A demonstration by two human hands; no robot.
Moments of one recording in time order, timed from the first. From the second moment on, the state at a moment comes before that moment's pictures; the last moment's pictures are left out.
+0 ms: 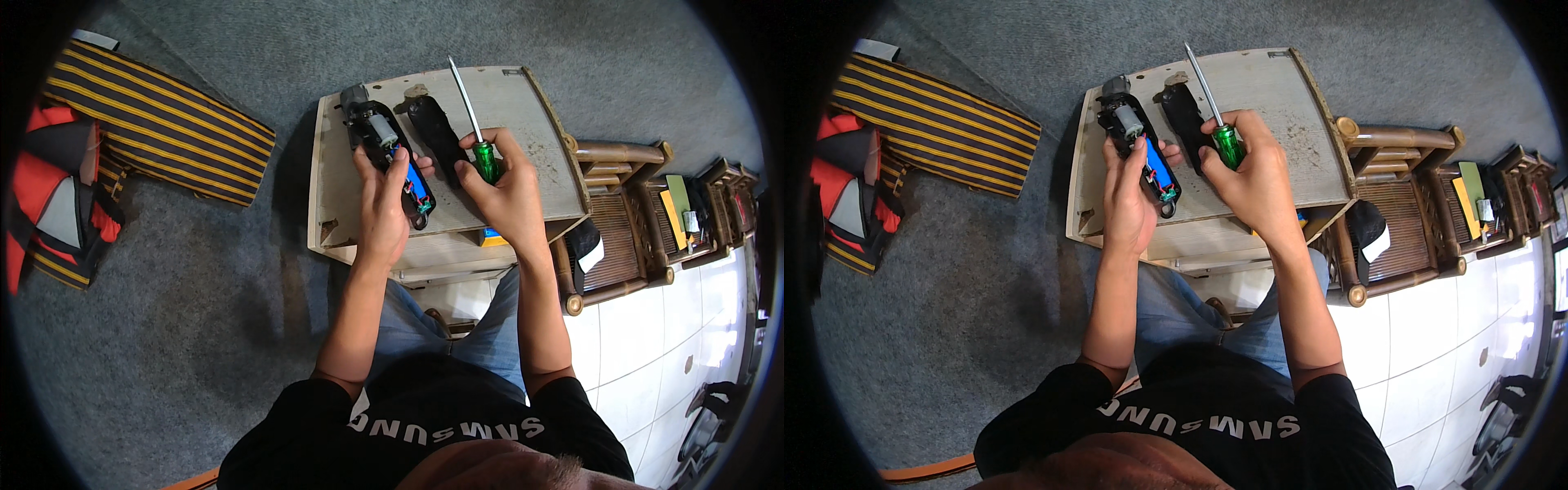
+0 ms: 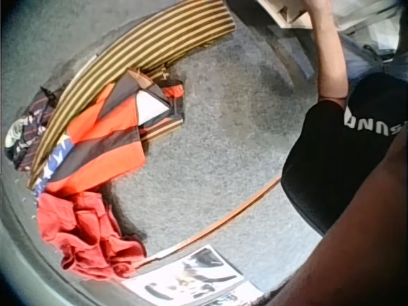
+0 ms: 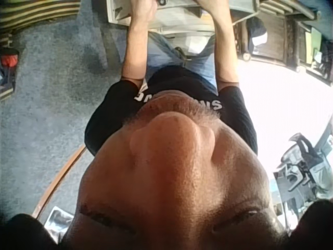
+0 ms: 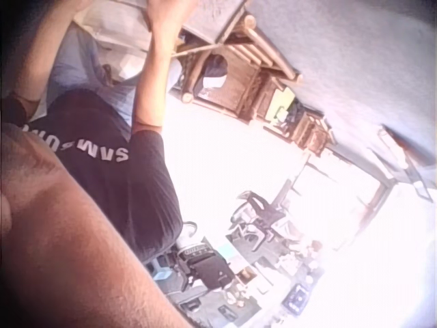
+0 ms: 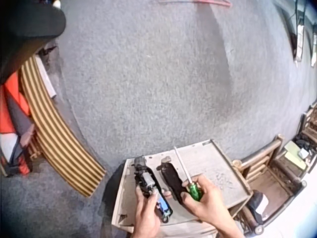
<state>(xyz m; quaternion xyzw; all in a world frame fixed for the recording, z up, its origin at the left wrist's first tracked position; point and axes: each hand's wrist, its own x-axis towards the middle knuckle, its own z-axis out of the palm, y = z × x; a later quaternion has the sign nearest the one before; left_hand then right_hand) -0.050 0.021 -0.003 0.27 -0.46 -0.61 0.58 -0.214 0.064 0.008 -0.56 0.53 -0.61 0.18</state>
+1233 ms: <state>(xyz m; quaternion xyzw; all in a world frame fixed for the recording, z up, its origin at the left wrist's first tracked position) -0.050 0.027 0.006 0.25 -0.50 -0.63 0.55 -0.209 0.068 0.009 -0.65 0.49 -0.54 0.21</state>
